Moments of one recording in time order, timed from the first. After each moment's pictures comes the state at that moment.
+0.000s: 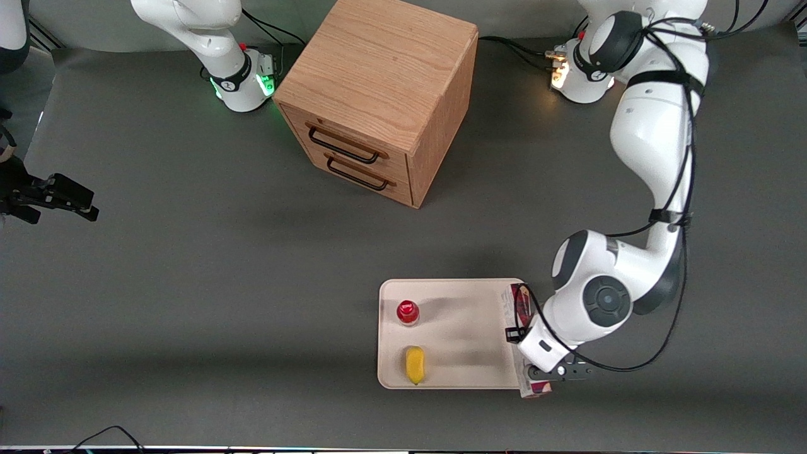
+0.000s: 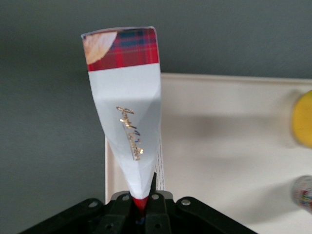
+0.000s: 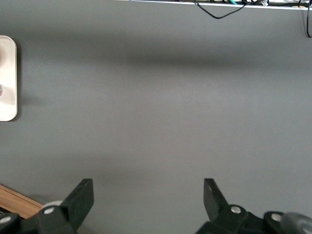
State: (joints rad) arm -0.17 1.02 -0.28 -0.95 0.17 2.04 -0.42
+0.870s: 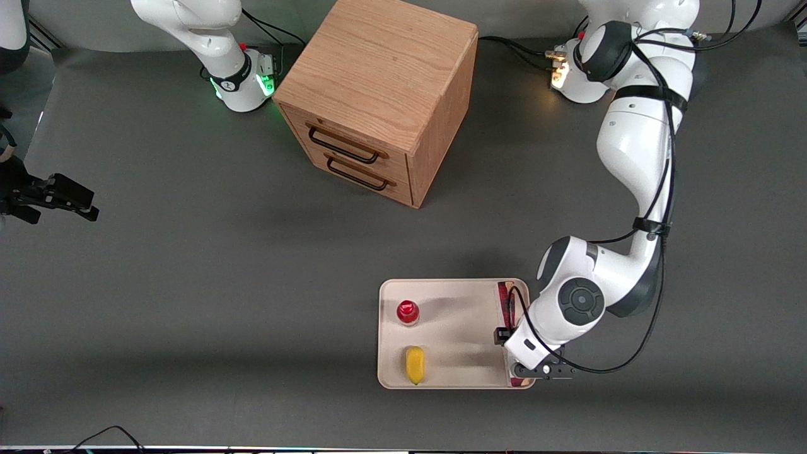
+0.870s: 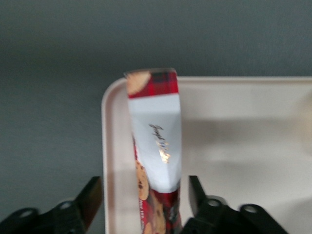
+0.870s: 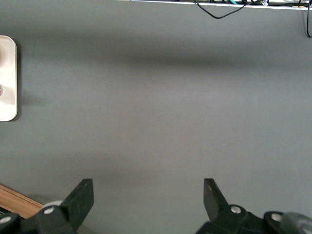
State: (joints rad) arm -0.19 1.01 -0.25 -0.97 0.22 2.11 -0.42
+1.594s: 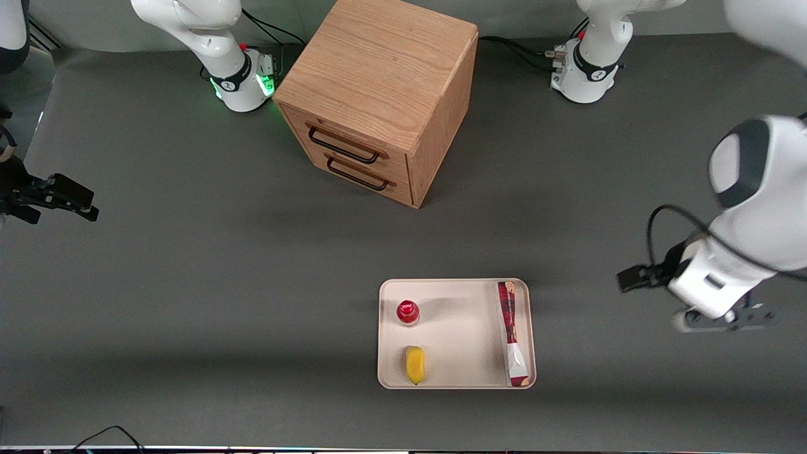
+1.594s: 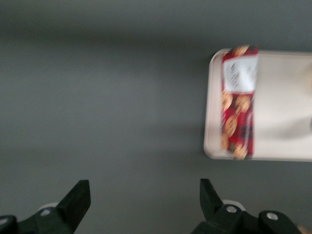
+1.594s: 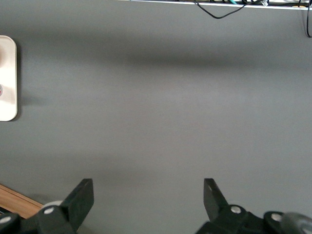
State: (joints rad) arm 0.08 0.36 -0.24 -1.36 0.08 1.73 -0.20
